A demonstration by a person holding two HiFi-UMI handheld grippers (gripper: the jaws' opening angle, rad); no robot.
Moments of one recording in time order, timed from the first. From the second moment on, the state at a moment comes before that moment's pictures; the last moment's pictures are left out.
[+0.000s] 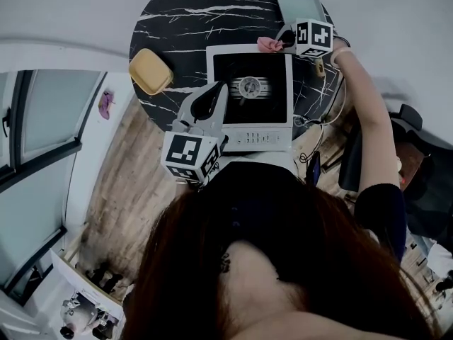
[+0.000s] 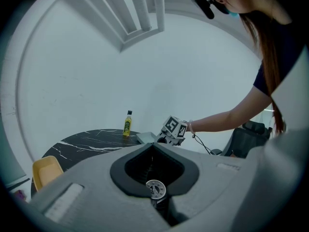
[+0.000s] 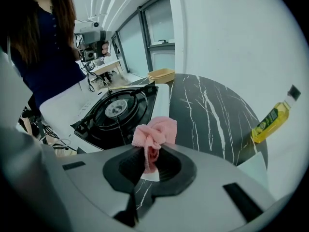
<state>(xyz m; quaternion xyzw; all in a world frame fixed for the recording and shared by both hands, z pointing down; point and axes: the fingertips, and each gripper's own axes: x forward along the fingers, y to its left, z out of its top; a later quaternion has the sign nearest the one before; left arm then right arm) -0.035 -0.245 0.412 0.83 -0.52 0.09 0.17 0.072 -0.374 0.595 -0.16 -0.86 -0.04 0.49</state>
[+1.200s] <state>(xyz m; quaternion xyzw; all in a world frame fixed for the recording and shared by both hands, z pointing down) -0.016 -0.234 0.399 0.85 -0.50 0.09 0.15 0.108 -0.384 0.592 0.23 -0.90 0.08 0.36</state>
